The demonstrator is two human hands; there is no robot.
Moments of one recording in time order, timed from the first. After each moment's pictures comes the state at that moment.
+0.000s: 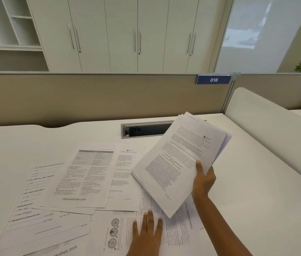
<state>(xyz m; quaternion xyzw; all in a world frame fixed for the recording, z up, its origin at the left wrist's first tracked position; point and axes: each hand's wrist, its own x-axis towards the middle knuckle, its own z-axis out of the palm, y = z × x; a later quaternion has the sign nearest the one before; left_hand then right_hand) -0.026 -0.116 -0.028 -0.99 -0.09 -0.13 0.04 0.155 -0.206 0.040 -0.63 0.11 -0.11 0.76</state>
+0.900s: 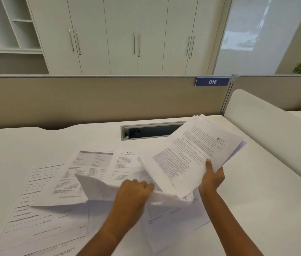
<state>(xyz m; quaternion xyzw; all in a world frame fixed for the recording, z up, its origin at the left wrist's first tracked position) -0.018 -0.071 0.109 -0.98 0.02 -0.20 0.02 0.170 -0.224 0.056 -0.59 0.17 -0.12 0.78</state>
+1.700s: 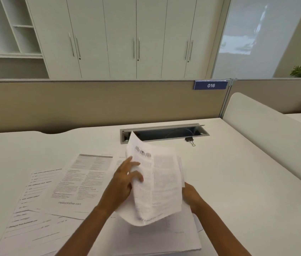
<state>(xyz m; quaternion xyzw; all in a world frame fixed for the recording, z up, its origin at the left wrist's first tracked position) 0.024 -0.008 0.068 -0.94 0.03 -0.26 -0.23 0.142 -0.215 0.024 -0.68 -0.04 0.29 0.67</state>
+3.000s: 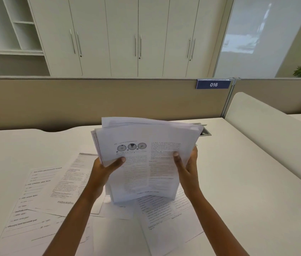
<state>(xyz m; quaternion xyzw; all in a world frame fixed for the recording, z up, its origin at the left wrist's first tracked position) 0.015 0.015 0.117 -0.67 -0.13 -0.23 -0.70 0.124 -0.176 0.105 -0.63 -0.26 -0.01 0.74</state>
